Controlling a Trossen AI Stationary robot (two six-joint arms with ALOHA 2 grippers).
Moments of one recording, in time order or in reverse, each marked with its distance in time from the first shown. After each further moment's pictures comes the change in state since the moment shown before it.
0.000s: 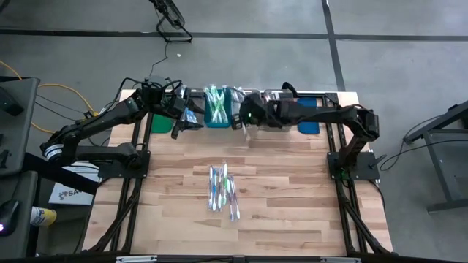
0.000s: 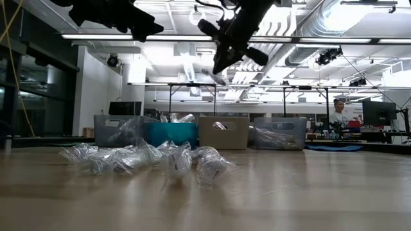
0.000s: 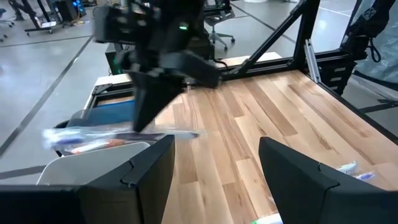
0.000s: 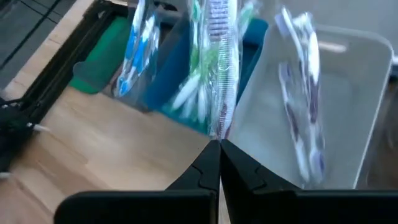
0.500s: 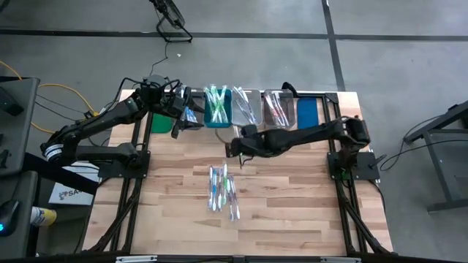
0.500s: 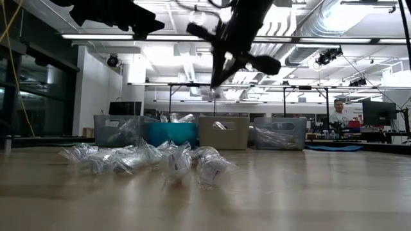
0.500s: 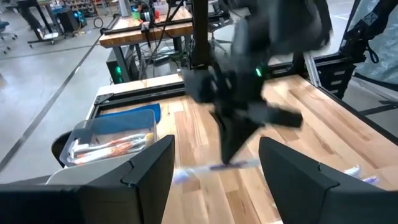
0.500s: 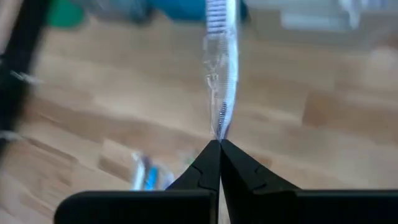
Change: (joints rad) left arm 0.000 0.000 0.000 0.036 0.013 0.002; right arm 0.245 0.131 0.000 -0.112 0.016 0.488
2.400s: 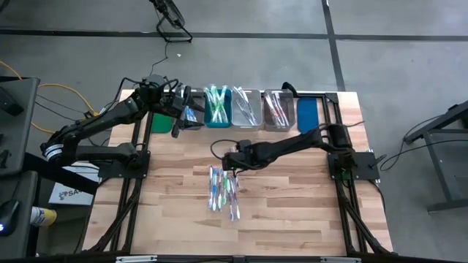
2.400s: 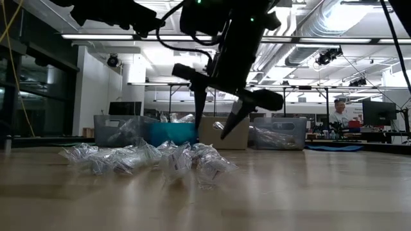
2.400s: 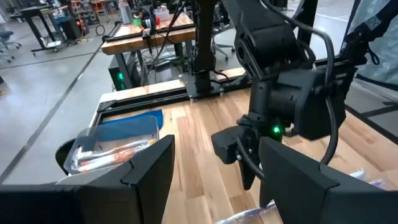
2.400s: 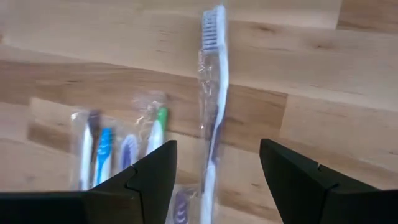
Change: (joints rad) left arm 0.000 0.000 0.000 0.030 0.006 0.001; right arm 0.043 0.188 -0.001 0.054 -0.139 0.151
